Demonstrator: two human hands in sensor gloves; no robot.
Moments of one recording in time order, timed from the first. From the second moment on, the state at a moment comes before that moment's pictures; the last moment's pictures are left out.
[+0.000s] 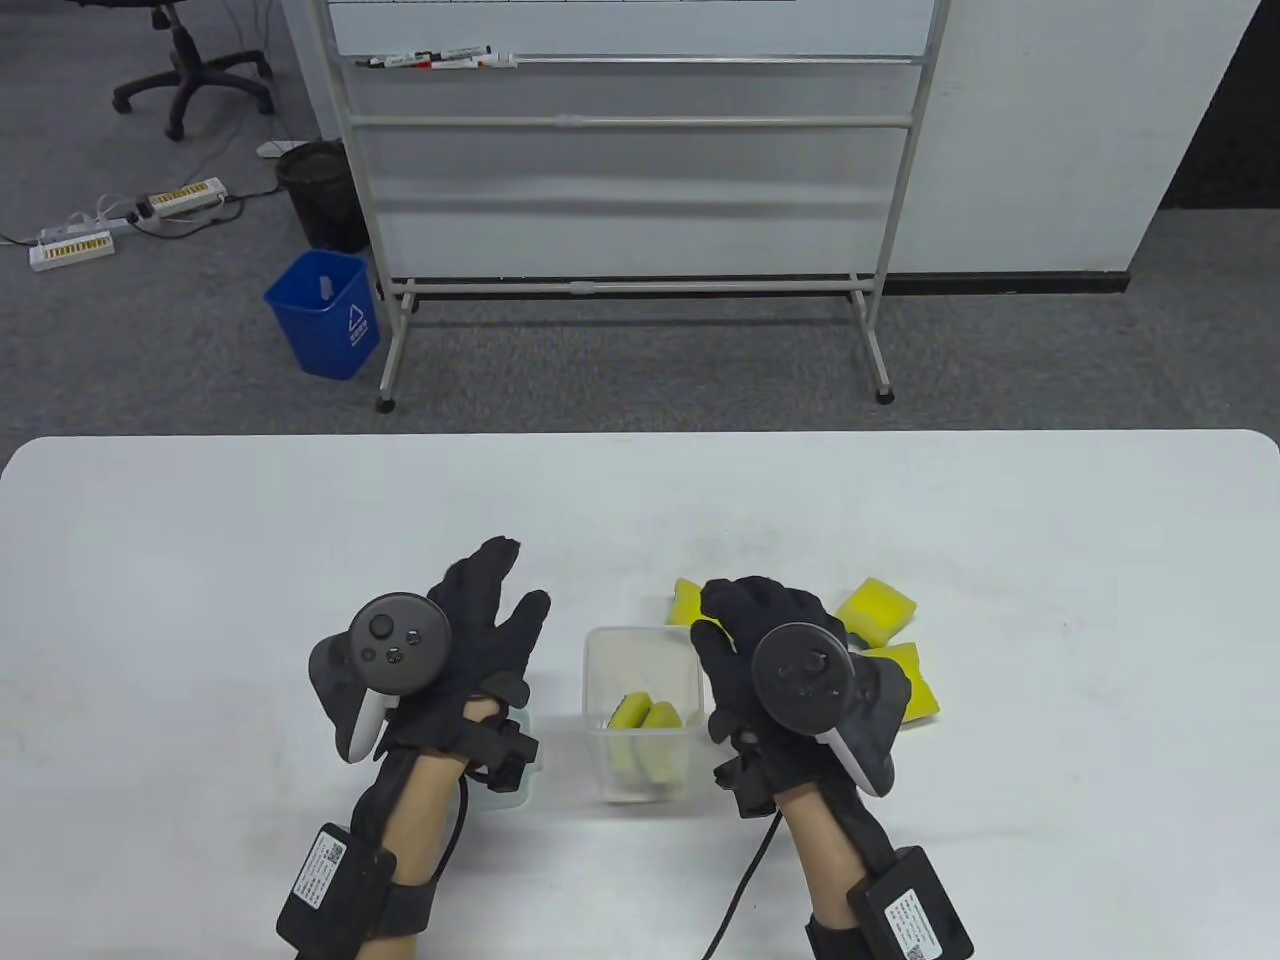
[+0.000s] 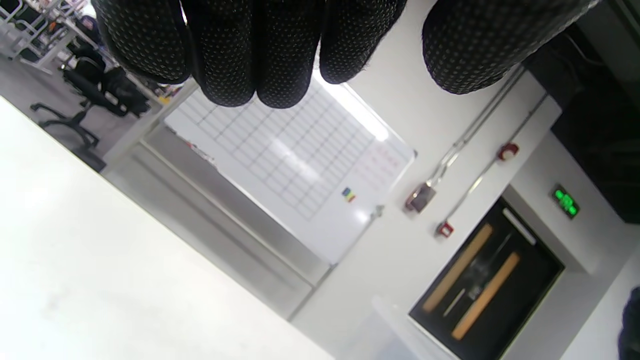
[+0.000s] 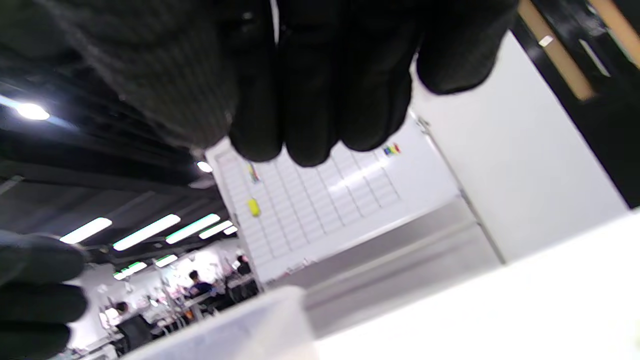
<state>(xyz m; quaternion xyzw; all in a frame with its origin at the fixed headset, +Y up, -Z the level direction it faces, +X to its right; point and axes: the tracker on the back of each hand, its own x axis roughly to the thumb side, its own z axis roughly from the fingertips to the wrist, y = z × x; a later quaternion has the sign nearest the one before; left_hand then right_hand) -0.205 -0.619 -0.363 0.13 -0.04 0.35 0.93 0.103 -0.592 -0.331 0.00 -0.17 0.95 0.26</state>
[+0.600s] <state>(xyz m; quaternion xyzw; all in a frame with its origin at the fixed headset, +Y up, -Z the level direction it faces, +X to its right) -0.207 -0.619 -0.364 0.12 -0.04 0.33 0.93 0.103 -0.708 -0.389 -0.10 0.21 0.97 0.04</state>
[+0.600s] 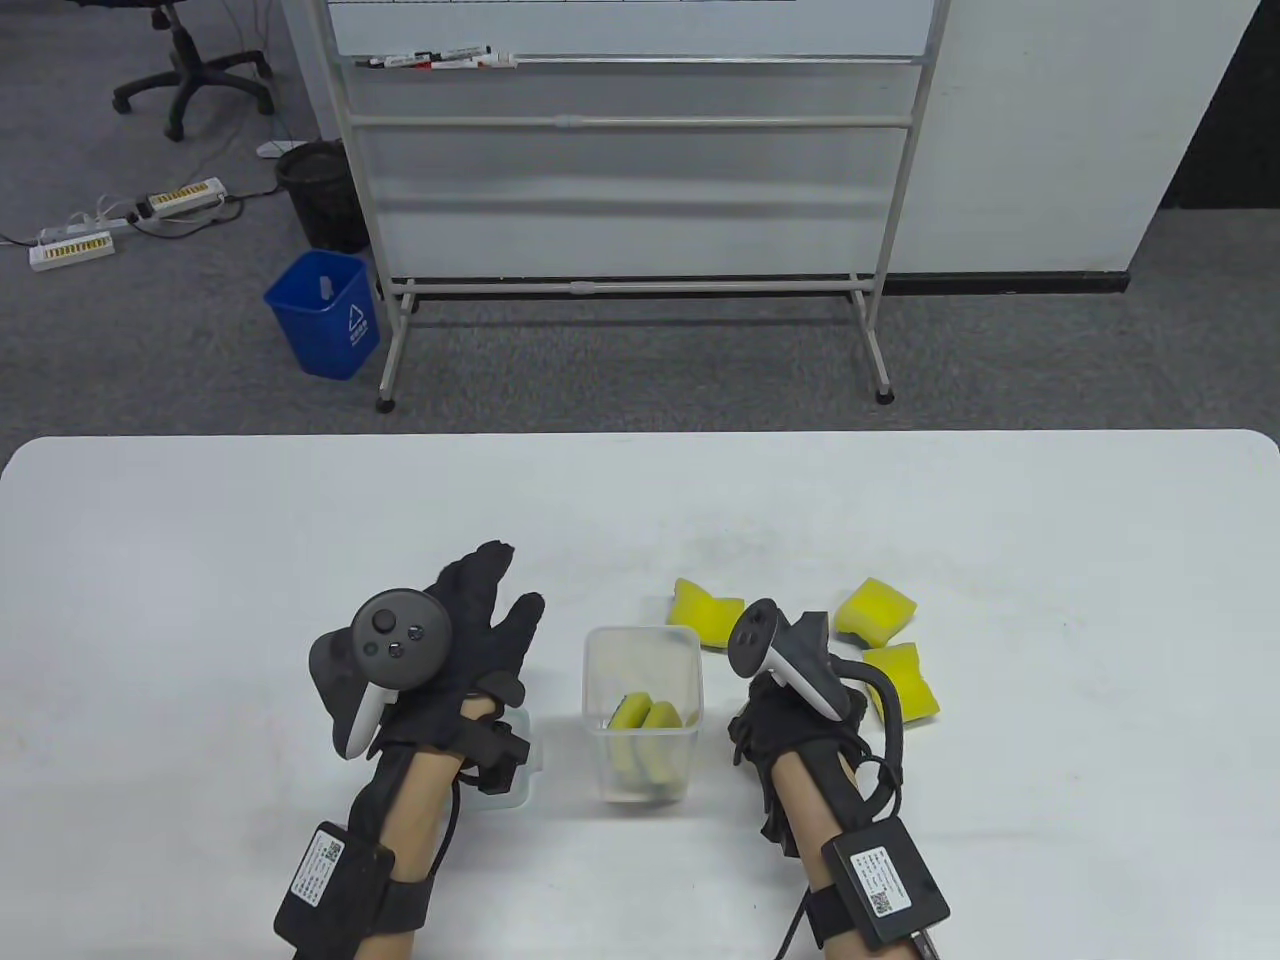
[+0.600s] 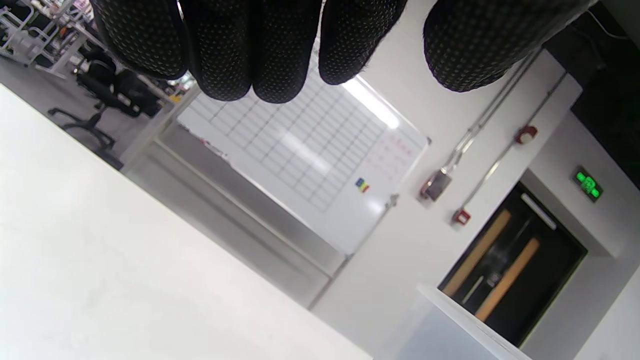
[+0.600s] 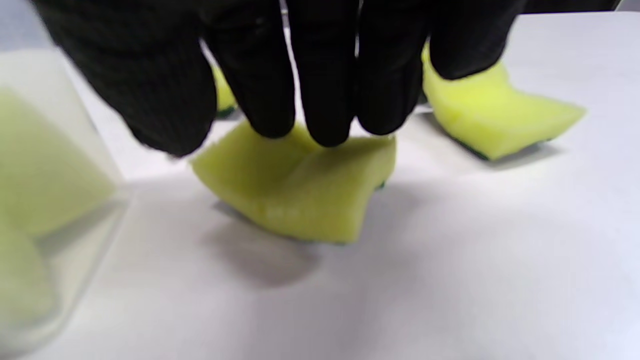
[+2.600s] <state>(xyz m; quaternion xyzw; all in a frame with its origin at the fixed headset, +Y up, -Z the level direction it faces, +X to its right) -0.155 -0.588 -0.338 0.16 -0.32 0.32 0.88 0.096 -0.611 -0.336 0.07 -0.05 0.74 0.67</state>
